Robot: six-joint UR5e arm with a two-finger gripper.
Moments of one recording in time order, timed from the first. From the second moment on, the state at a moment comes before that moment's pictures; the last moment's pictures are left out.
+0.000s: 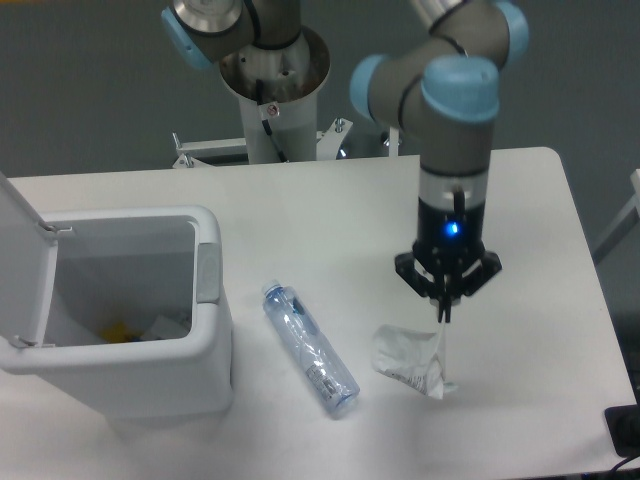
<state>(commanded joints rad) 2.57 -1.68 -1.67 -0.71 1.18 0.27</state>
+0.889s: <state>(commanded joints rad) 2.16 -1.54 -1.75 -0.71 1.18 0.08</state>
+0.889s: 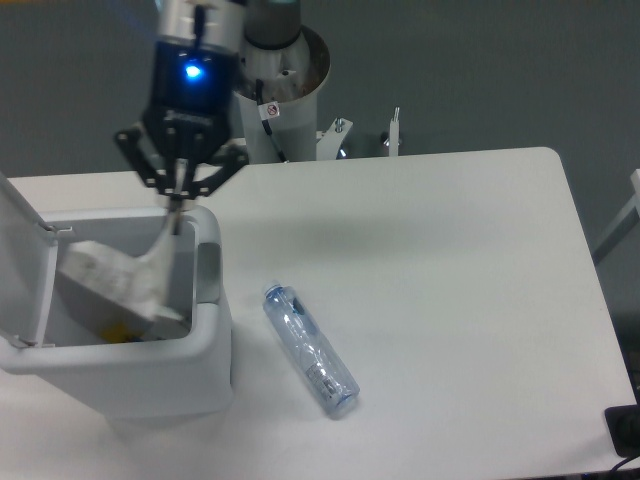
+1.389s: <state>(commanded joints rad) 2.23 -1.52 -1.73 -0.71 1.18 0.08</state>
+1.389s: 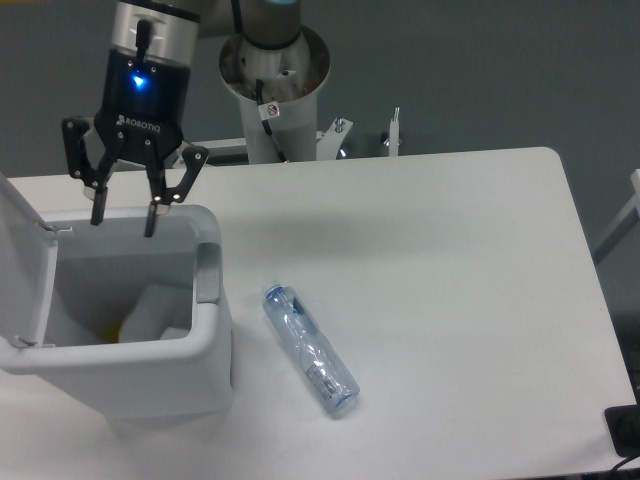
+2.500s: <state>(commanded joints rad) 2.43 -2.05 -1.65 -0.72 1.37 -0.01</state>
